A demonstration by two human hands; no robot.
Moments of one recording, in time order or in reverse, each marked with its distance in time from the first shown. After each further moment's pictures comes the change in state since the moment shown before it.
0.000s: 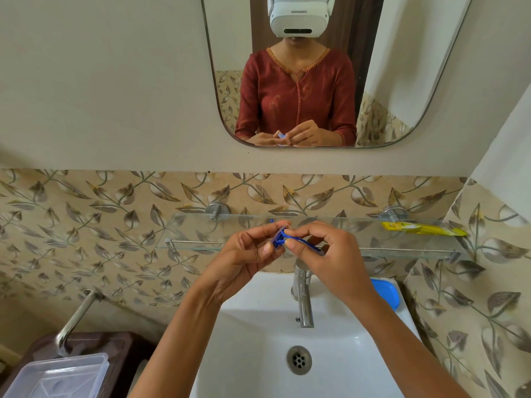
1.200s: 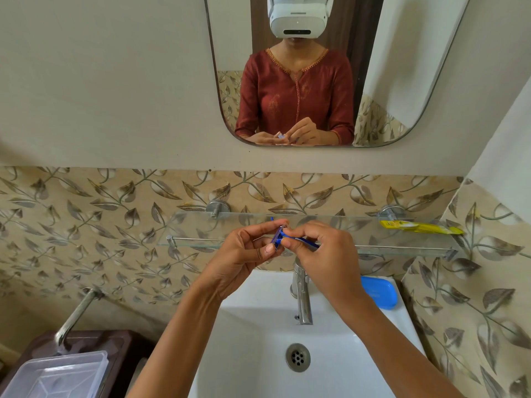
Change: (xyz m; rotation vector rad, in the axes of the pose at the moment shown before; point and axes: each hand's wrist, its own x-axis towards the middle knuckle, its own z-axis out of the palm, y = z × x) left_hand -0.002 -0.003 0.000 0.184 0.075 0.054; right_hand -0.005 -0.002 0.013 -0.184 0.146 -0.061
